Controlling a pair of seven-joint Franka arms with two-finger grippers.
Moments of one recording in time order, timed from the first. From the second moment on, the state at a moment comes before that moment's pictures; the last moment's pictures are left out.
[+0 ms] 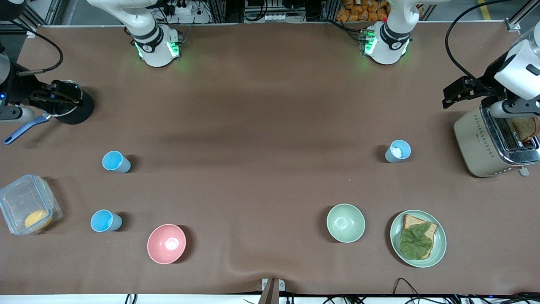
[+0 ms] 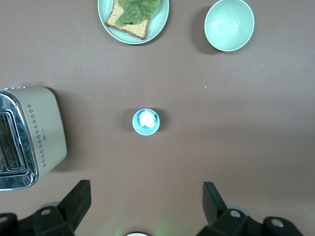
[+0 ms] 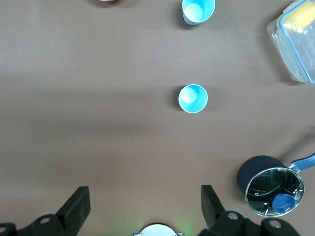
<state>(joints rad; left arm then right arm) -0.05 0.04 -0.08 -1.46 -0.02 1.45 -0.14 0.04 0.03 -0.02 -1.52 0.02 1.42 -0.03</state>
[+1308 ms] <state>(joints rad) 0.01 0.19 -0.07 -2.00 0.04 2.11 -0.14 -0.03 0.25 -0.02 -1.60 0.02 1.38 -0.07</state>
